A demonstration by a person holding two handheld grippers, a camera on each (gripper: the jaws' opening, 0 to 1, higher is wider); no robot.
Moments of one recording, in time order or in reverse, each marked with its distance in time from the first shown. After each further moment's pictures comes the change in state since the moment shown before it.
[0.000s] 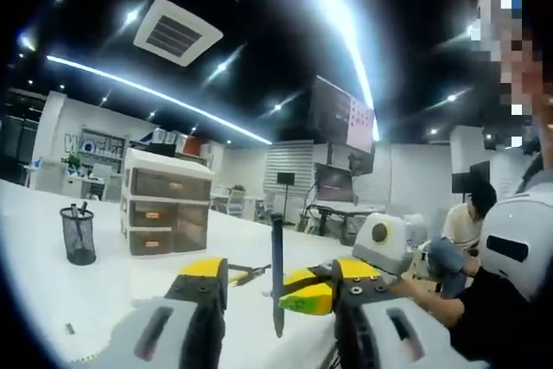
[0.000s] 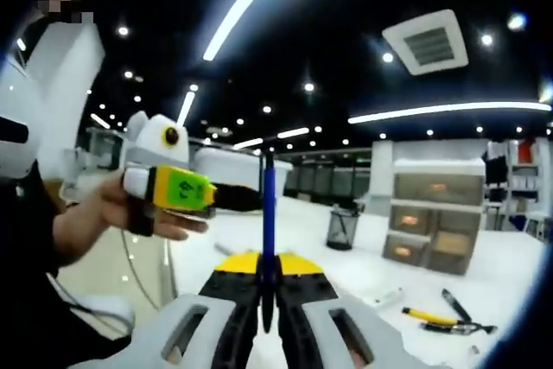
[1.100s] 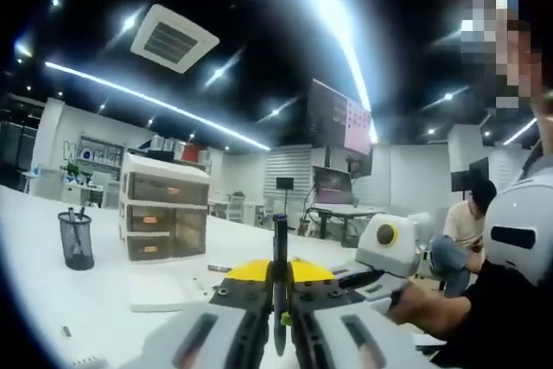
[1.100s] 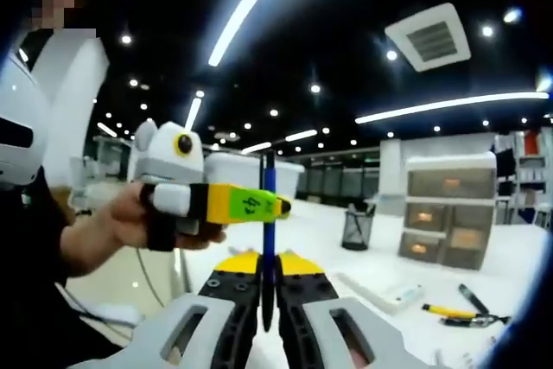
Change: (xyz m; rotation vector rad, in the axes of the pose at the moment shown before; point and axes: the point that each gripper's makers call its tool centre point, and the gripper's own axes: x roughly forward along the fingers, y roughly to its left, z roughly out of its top) left arm 0.002 -0.003 -0.005 0.041 -0.022 -0.003; right arm 0.006 0.020 -0.002 0.019 -0.019 0.044
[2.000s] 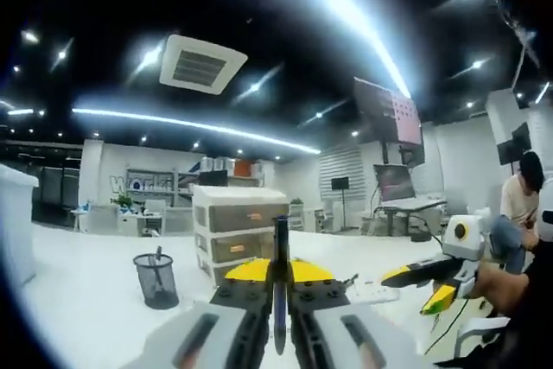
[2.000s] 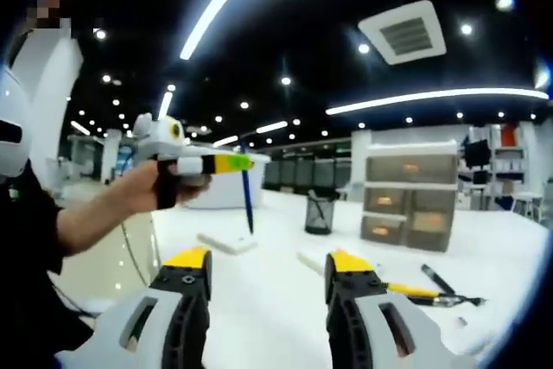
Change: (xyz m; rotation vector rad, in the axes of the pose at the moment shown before) left arm -0.020 0.120 0.044 0.152 -0.022 0.295; right arm -0.040 -0.046 -0.012 0.048 0.041 -0.155
